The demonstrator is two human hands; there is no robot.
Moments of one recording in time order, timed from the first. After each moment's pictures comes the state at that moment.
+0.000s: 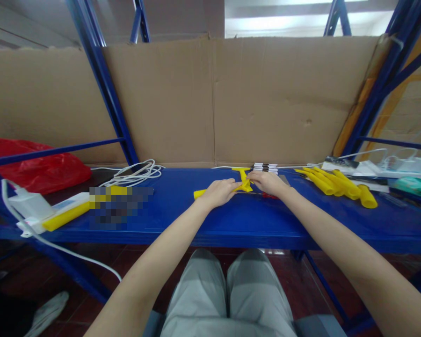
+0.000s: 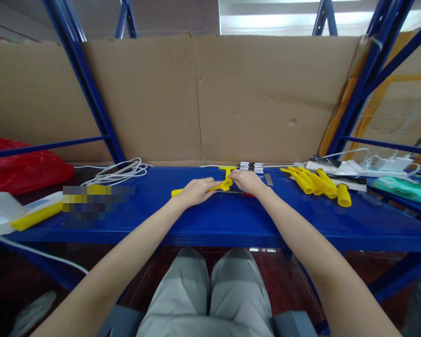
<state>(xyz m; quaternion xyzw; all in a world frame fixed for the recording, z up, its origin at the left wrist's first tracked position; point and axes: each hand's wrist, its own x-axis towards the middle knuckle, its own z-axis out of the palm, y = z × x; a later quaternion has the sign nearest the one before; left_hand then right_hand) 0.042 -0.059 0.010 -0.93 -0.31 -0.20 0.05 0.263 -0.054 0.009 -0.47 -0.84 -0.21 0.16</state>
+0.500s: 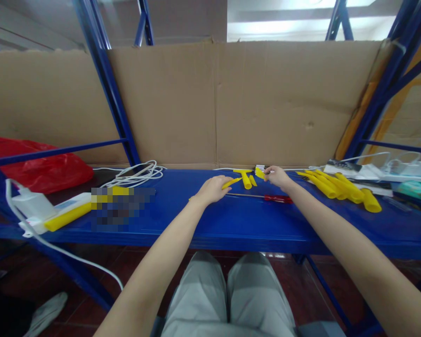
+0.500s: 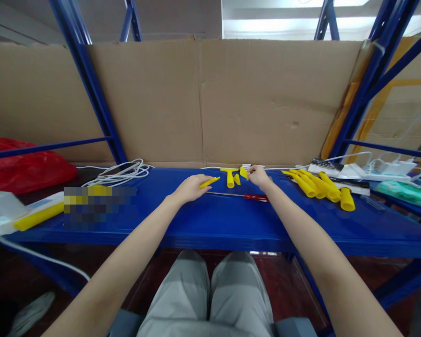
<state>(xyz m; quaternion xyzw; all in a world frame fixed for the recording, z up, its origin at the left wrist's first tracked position) 0.025 -0.035 0.009 -0.90 -0.34 -0.29 0.00 0.274 -0.035 0.018 -0.73 -0.55 0.14 0.39</state>
